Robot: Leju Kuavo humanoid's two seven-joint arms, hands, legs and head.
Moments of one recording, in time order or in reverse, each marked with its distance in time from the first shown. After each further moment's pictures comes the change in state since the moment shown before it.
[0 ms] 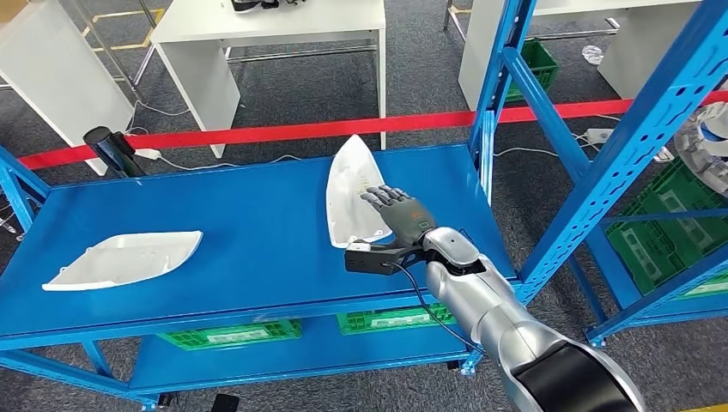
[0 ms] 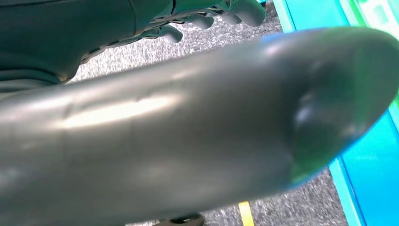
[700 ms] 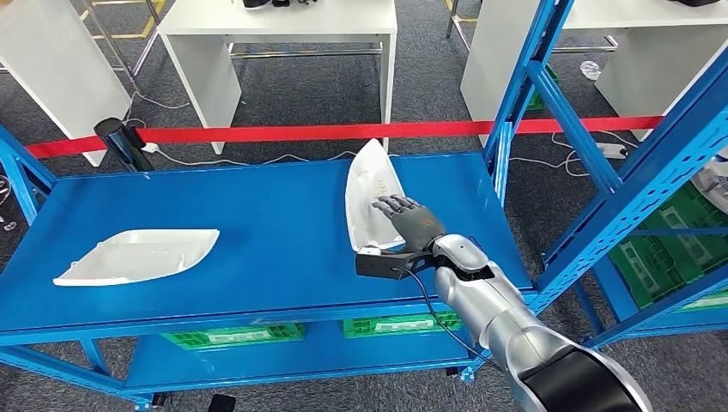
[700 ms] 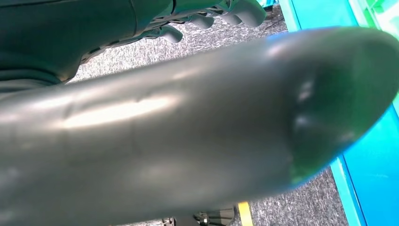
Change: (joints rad) left arm -0.003 -0.007 0.007 0.000 -0.022 0.033 0.024; right arm 0.021 -0.035 0.000 0.005 -0.022 0.021 0.013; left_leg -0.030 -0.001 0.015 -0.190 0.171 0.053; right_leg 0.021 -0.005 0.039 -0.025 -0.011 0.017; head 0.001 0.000
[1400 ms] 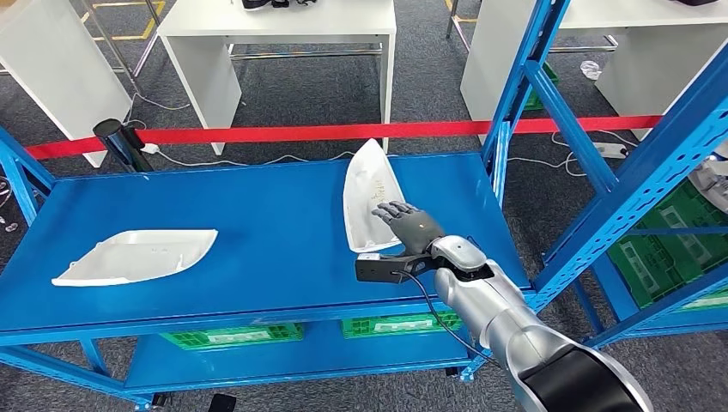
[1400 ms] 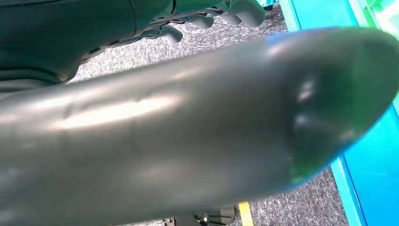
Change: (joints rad) left arm -0.002 0.000 0.000 0.000 -0.003 0.000 0.006; right arm -0.005 -0.002 0.018 0.005 0.042 0.075 0.012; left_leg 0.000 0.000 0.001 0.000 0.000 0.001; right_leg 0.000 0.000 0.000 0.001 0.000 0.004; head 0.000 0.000
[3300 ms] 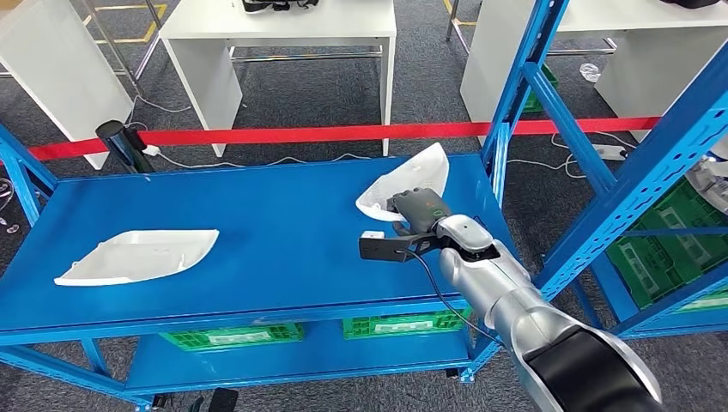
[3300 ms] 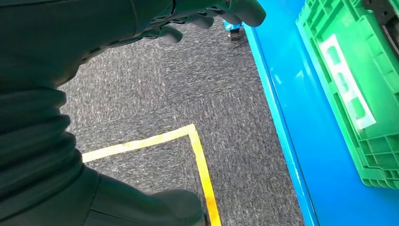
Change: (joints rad) left arm -0.015 -0.006 0.000 -0.002 0.020 0.053 -0.126; right arm -0.093 -0.015 0.036 0.017 -0.055 -0.051 0.008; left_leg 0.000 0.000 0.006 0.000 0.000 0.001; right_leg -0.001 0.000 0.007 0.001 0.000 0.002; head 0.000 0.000
